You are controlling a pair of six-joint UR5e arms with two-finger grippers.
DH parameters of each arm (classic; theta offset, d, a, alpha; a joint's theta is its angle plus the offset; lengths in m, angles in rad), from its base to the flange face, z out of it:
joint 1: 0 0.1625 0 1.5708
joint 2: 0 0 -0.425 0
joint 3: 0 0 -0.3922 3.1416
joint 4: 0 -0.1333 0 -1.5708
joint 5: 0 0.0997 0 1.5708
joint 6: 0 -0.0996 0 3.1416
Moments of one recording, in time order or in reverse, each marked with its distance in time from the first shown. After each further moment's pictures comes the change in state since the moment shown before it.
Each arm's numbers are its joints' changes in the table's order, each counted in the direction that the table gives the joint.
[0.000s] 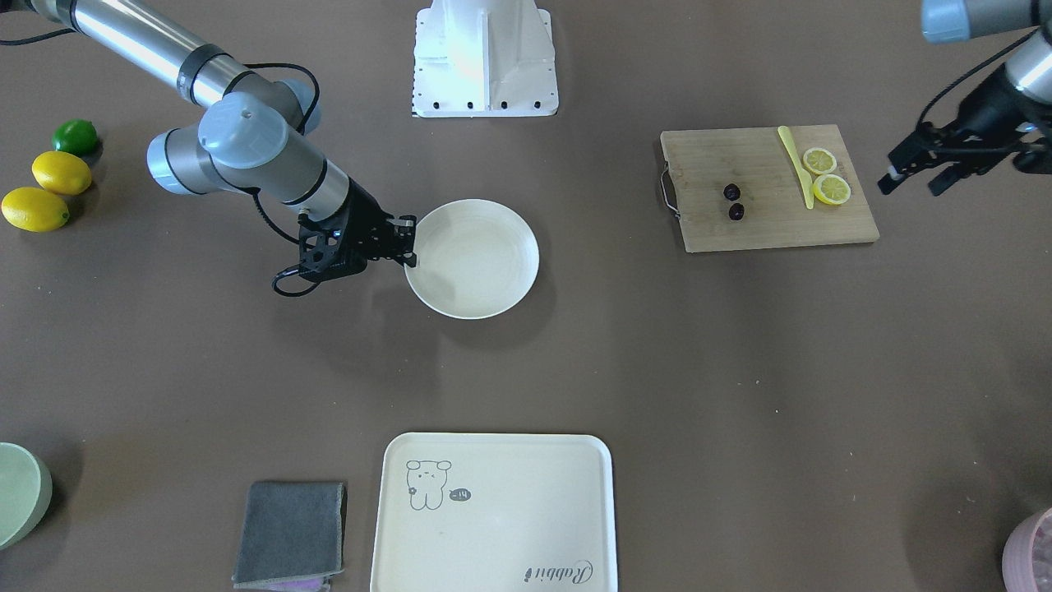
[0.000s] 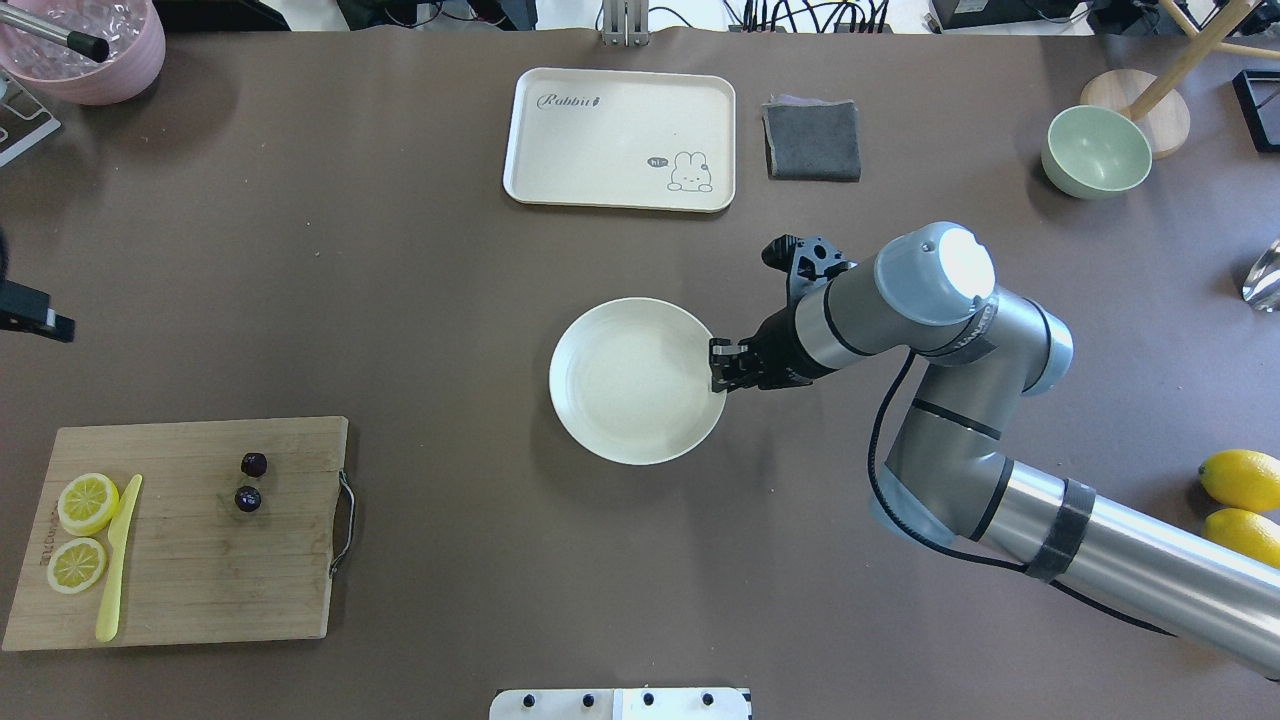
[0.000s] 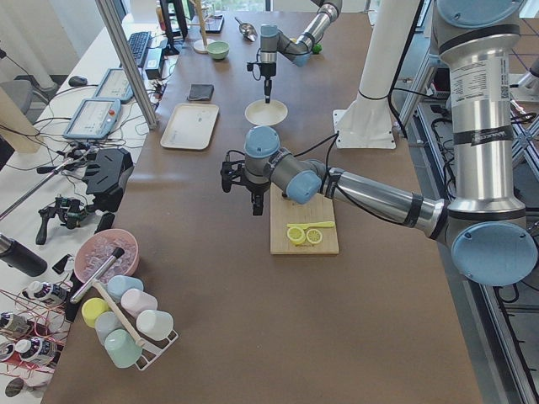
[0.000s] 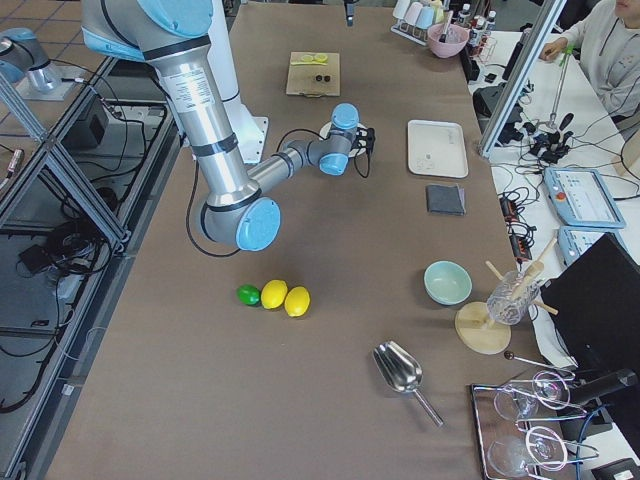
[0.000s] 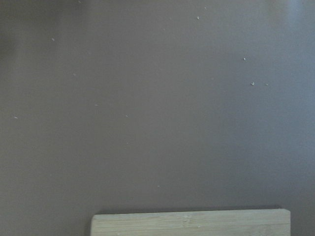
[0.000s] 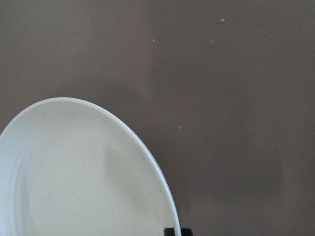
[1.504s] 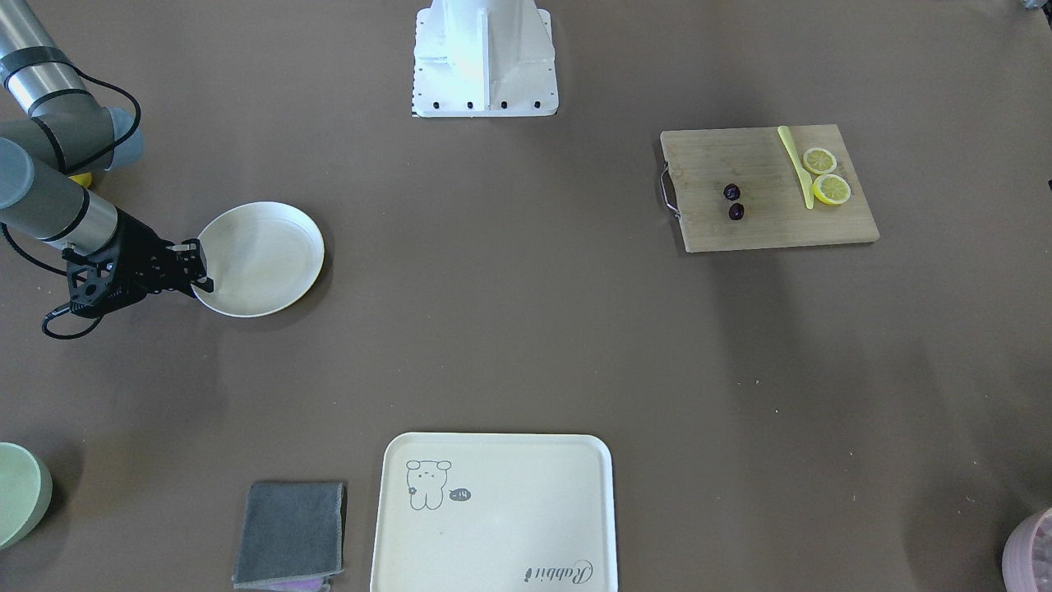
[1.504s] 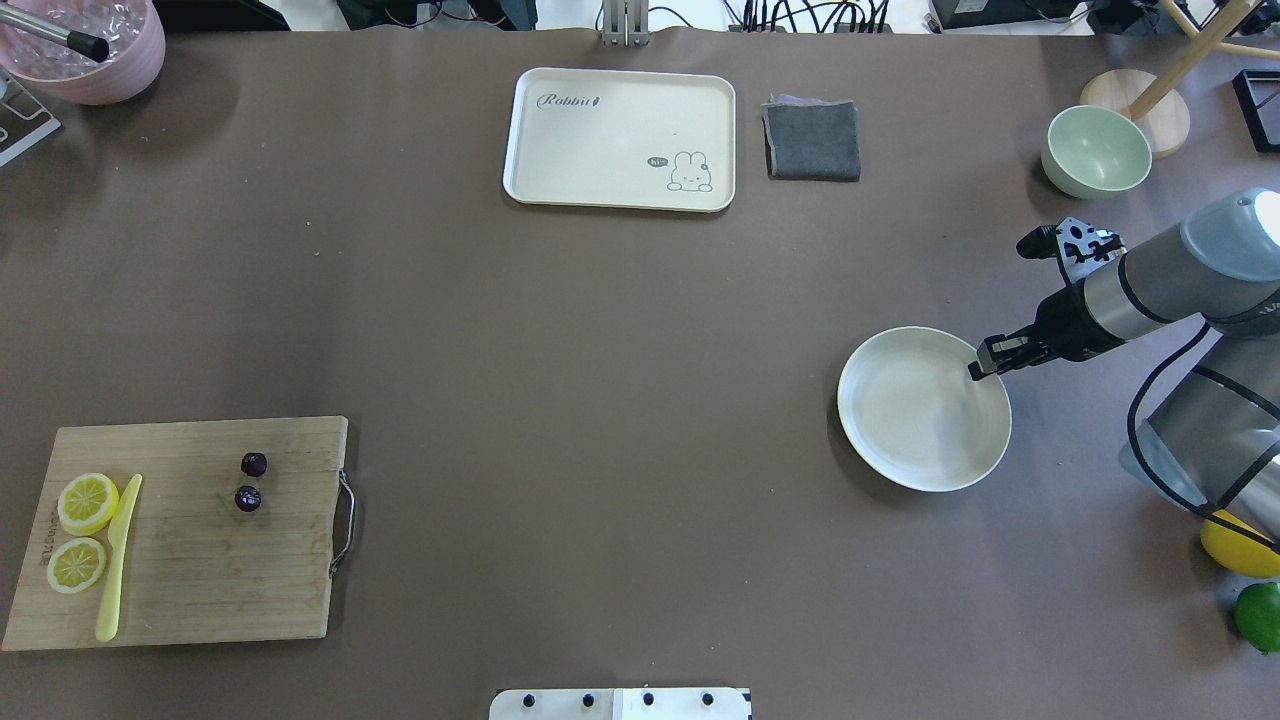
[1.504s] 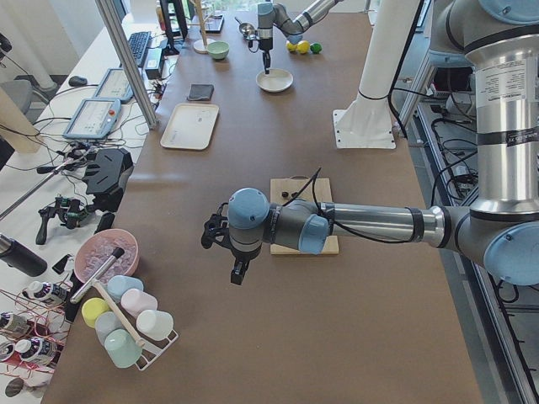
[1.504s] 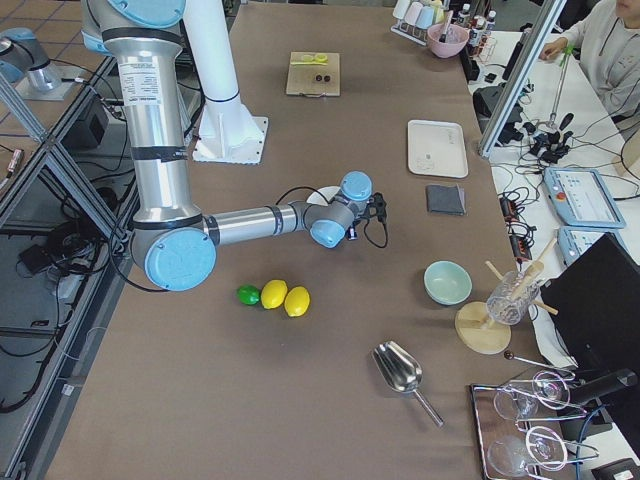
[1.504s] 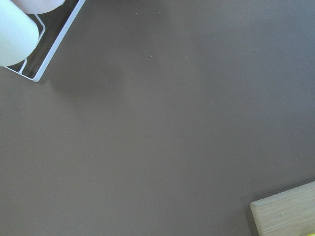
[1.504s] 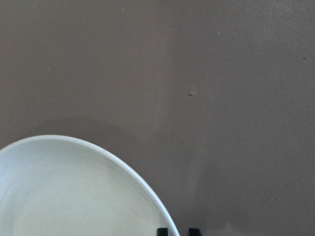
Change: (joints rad) left arm -0.468 -0.016 0.251 -0.264 -0.125 -0.976; right arm 0.292 -0.373 -0.004 -0.047 0.236 0.570
